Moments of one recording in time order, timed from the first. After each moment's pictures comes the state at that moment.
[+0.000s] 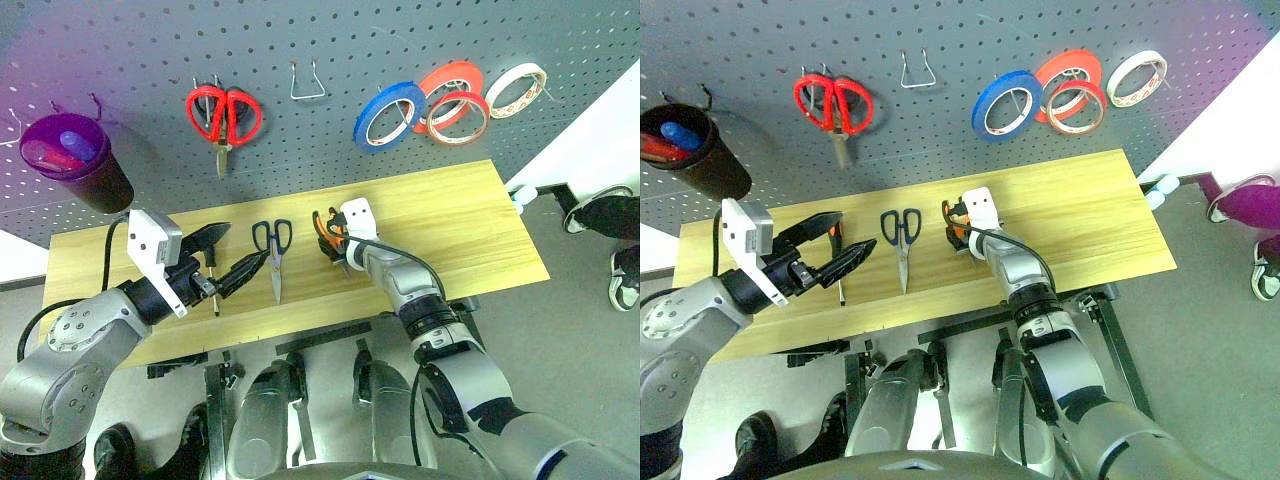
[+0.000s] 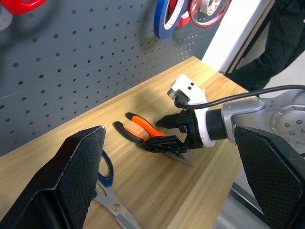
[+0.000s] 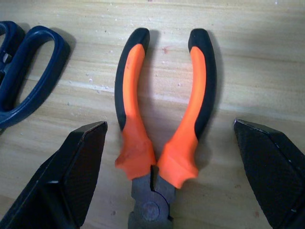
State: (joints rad) left arm -0.01 0.63 0.30 -0.63 -0.82 0.65 -0.52; right arm -0.79 0.00 0.05 0.68 0.04 0.47 0.21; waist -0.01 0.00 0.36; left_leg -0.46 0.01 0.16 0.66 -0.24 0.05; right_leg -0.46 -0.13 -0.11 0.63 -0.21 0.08
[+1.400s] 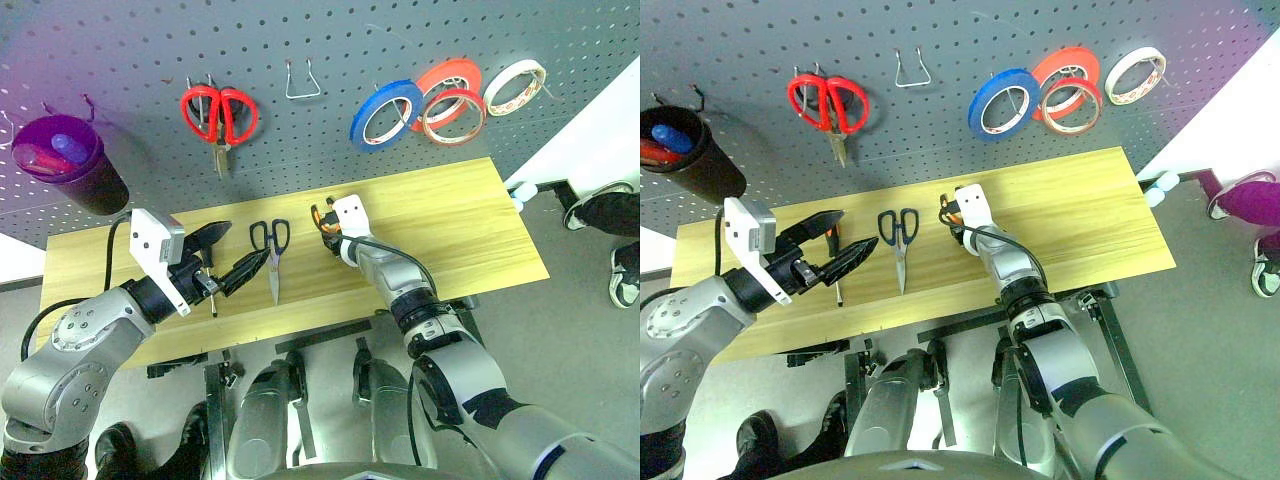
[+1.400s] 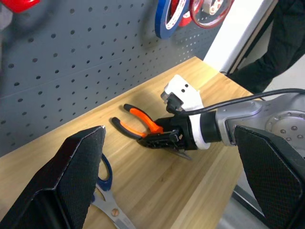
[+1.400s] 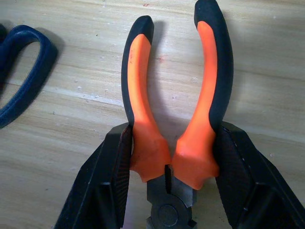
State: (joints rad) left arm -0.02 0.62 0.29 -0.63 -0.82 0.65 -0.49; right arm -0.82 0.03 0.02 0.76 0.05 0.40 0.24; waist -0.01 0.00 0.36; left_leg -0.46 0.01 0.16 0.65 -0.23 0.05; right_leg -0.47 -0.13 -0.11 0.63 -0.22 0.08
